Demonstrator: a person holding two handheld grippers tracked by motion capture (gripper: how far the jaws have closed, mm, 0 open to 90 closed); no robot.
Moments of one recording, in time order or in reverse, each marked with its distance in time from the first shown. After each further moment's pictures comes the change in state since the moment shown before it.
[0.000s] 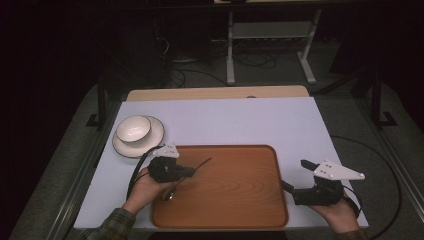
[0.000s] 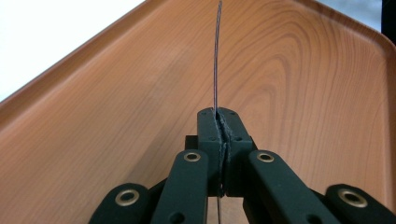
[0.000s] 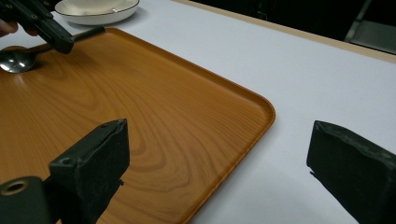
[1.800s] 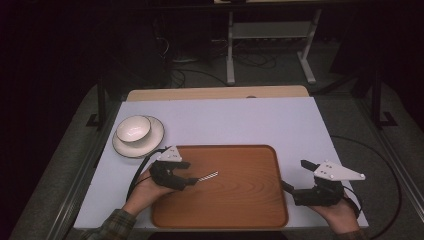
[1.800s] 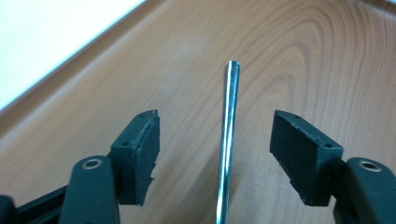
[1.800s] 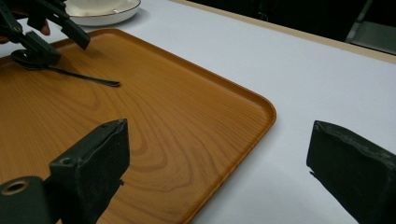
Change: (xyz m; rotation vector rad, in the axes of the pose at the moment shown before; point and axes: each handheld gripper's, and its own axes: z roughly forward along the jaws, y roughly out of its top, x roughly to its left) left arm -0.005 -0.006 -0.001 -0.005 0.082 0.046; right arm 0.000 -0.001 -0.001 -0.004 0.003 -0.001
